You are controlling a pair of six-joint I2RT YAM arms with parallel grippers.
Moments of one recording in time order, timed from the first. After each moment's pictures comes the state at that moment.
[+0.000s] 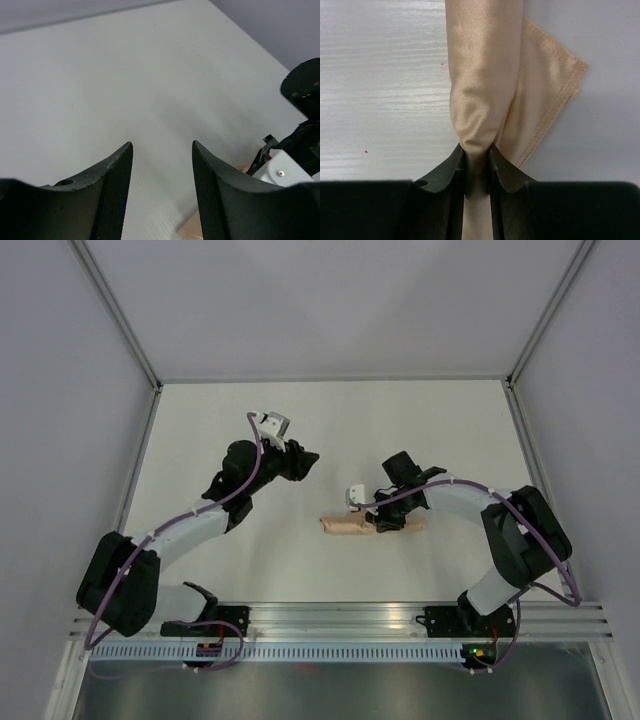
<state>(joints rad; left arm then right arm) -0.50 1.35 0.70 0.48 0.24 -0.22 0.50 1.60 0.84 -0.50 -0.48 -0.99</state>
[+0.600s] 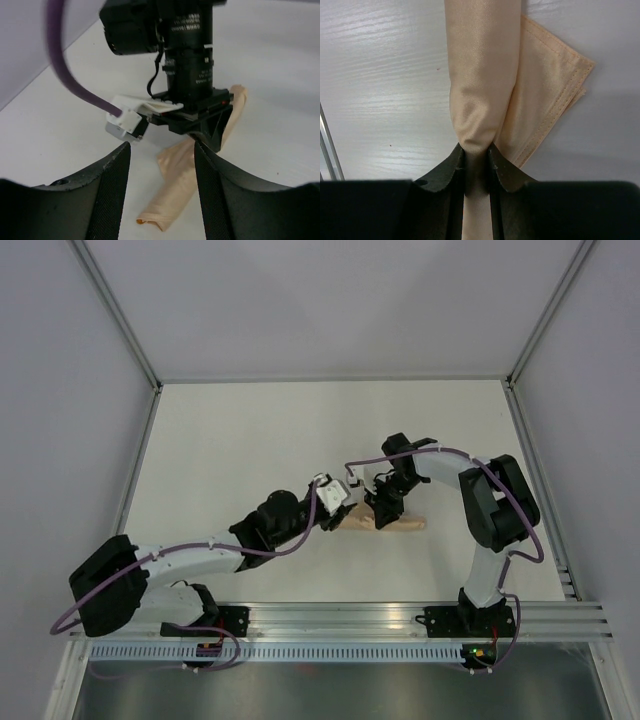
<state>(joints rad) -0.98 1.24 0.58 0.58 -0.04 0.21 0.40 1.88 1.16 -0.83 -0.64 -0.97</state>
